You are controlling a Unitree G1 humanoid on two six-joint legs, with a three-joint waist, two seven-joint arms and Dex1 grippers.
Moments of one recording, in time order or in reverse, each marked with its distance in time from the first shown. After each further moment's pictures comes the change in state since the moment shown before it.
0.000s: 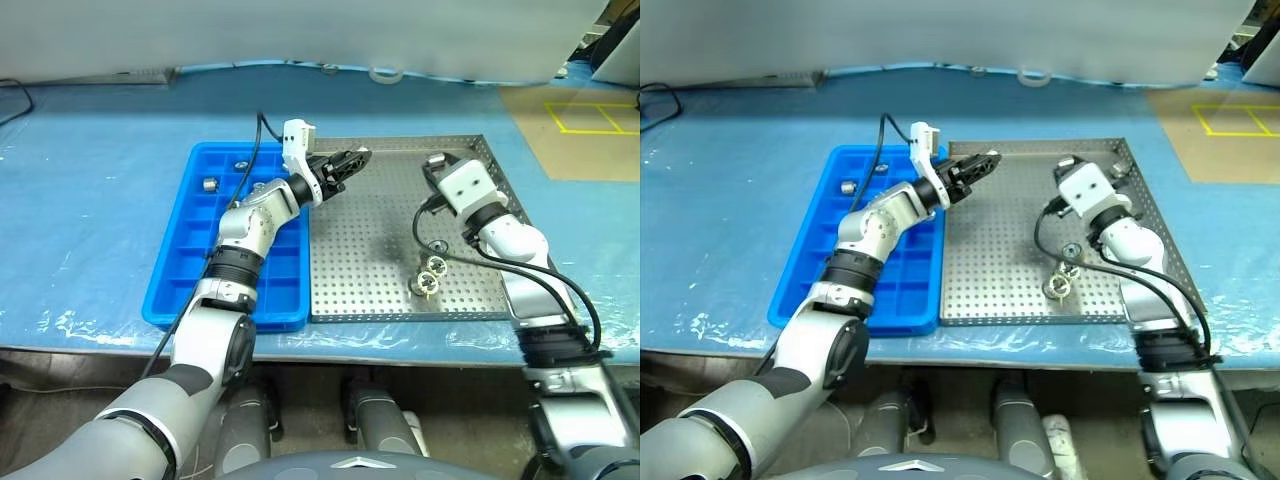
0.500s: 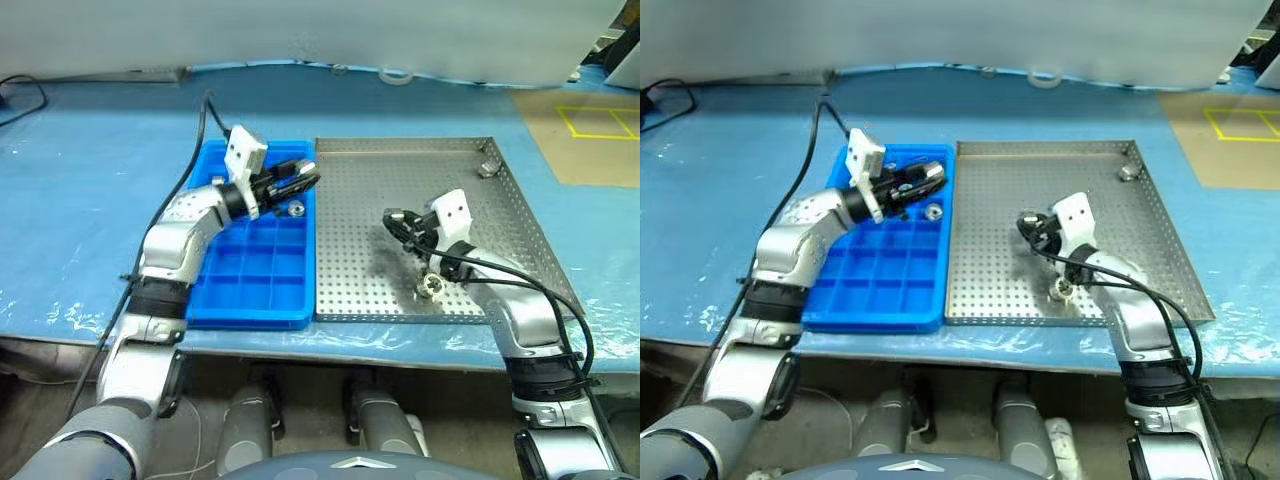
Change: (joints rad) left arm 0.244 0.329 -0.079 -0.337 0.092 -0.062 -0.152; right arm 0.105 0.035 0.043 -0.064 0.171 0.295 0.047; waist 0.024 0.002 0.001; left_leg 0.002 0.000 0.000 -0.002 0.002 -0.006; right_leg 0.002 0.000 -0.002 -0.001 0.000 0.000
